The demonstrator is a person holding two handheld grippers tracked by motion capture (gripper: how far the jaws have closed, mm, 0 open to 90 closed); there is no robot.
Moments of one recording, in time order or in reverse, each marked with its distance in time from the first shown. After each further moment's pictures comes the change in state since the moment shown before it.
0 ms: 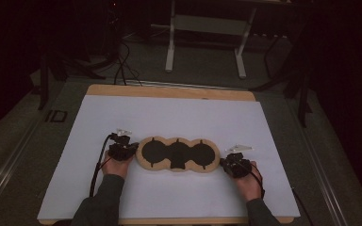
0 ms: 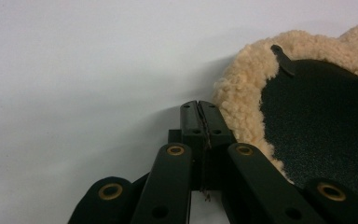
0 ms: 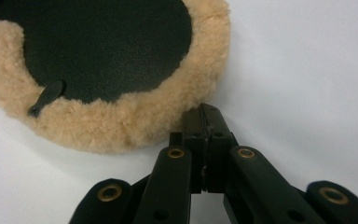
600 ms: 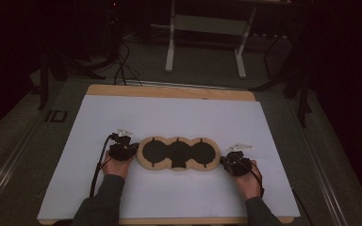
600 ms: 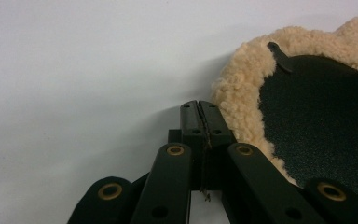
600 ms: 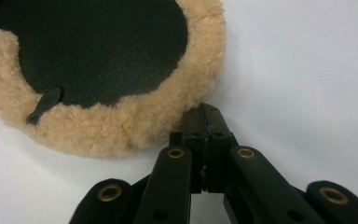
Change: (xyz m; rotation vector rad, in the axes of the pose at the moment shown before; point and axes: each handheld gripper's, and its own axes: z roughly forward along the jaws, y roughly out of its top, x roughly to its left) left arm -0.001 0.000 0.000 0.003 0.001 0.012; right arm -0.004 0.002 0.003 -0.013 -0.011 0.019
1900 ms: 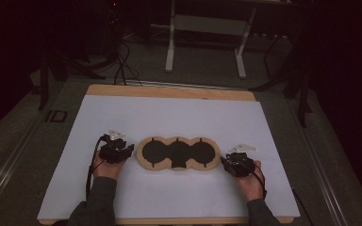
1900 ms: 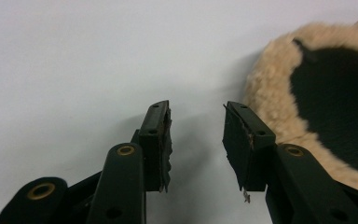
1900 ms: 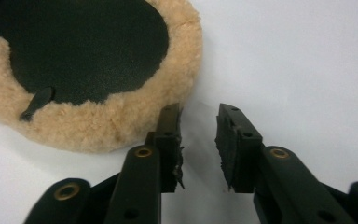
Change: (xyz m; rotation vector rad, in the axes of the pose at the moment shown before) left arm 0.015 -0.007 -0.025 -0.052 0.064 0.054; right arm -0.001 -0.002 -0.011 -0.045 -0.065 -0.009
